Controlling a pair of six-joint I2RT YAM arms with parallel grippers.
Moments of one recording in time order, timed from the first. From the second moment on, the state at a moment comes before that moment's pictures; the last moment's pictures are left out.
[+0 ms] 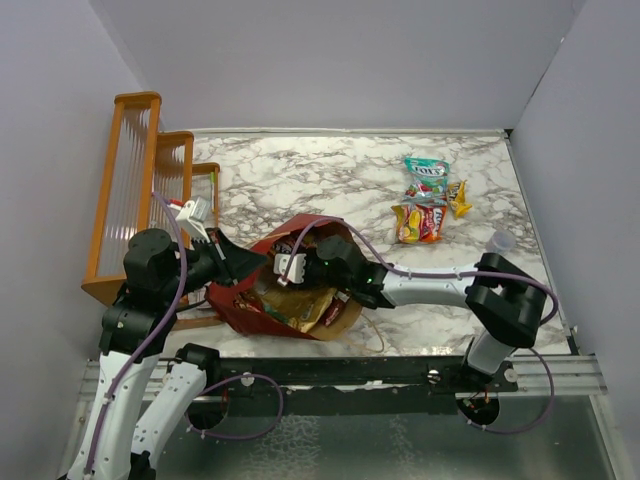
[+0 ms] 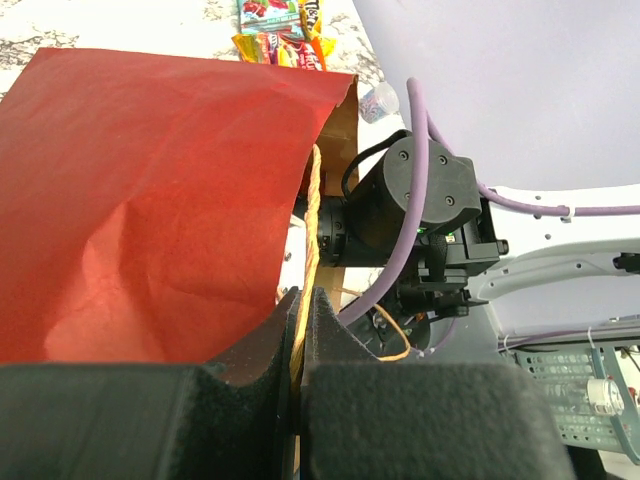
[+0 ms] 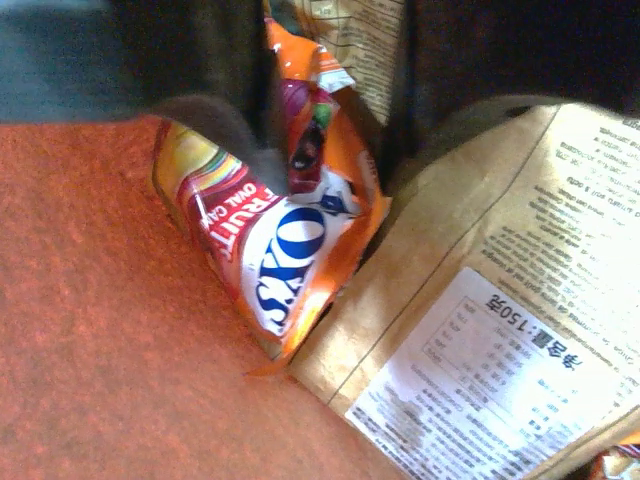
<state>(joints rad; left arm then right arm) -0.24 0.57 0.96 -0.69 0.58 -0.63 1.07 1.68 0.92 0.36 0.00 -0.71</state>
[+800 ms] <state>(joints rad) -0.24 0.56 0.96 -0.72 0.55 -0.63 1.08 1.24 0.74 0.35 -0.24 -0.54</state>
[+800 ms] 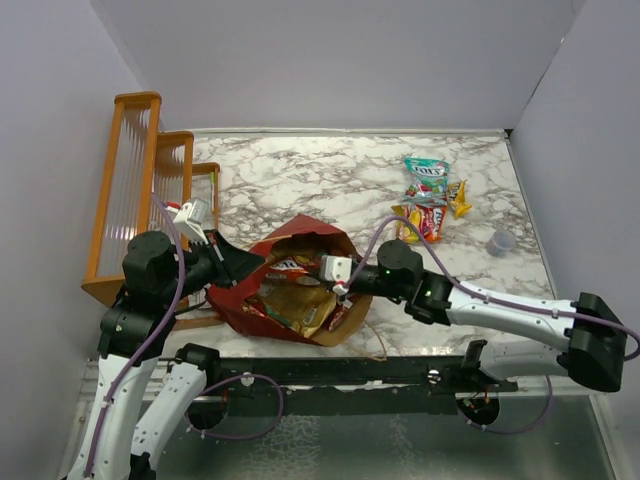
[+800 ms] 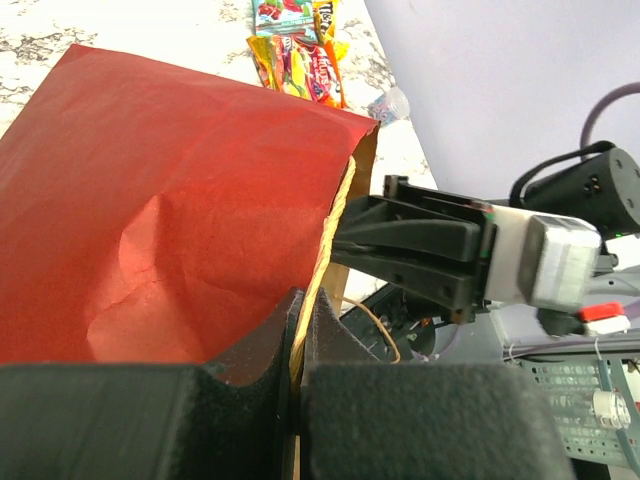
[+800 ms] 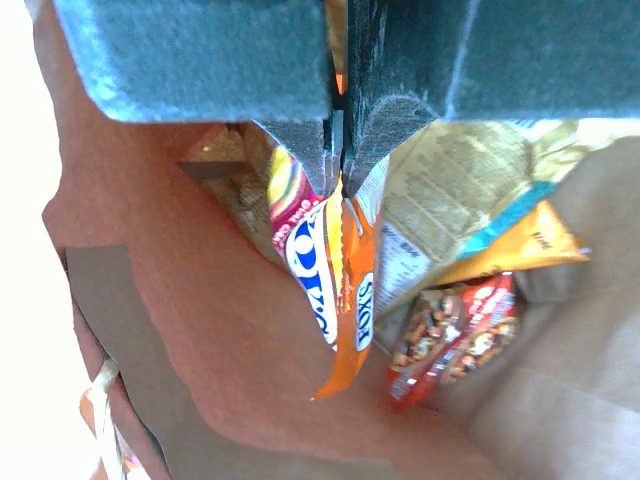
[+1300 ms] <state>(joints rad) -0.24 0.56 0.95 -0.72 0.53 -0.63 1.08 0.78 0.71 0.11 -0.36 -0.55</state>
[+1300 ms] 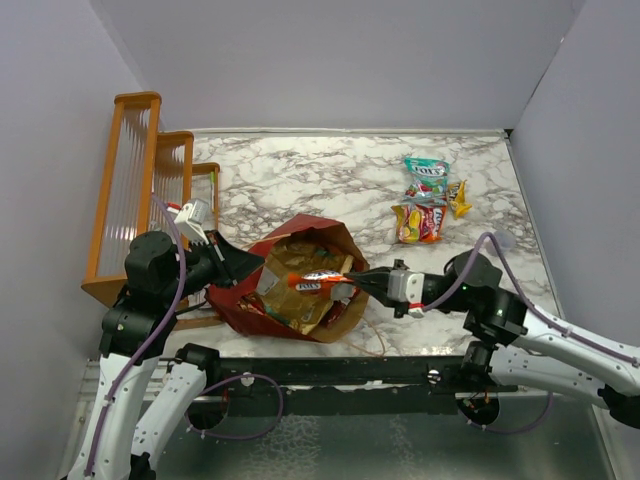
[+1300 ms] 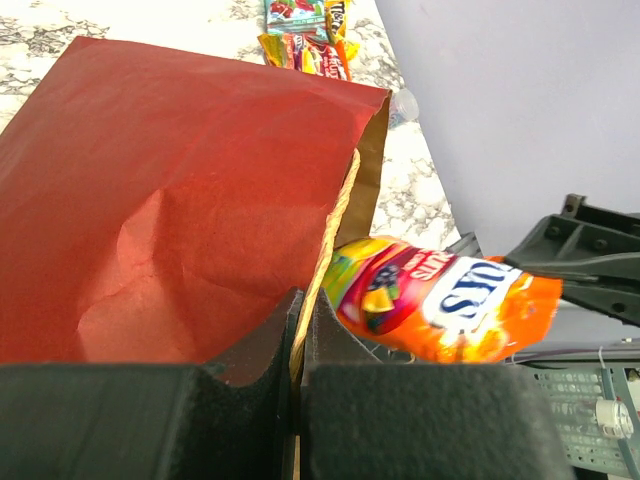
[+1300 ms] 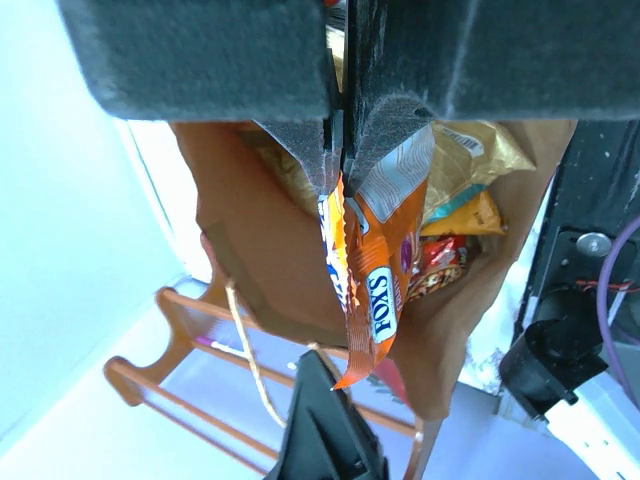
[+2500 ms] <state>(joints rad) -0.24 0.56 0.95 -0.76 0.51 -0.64 0.73 0.81 0.60 0.64 0.62 -0.69</state>
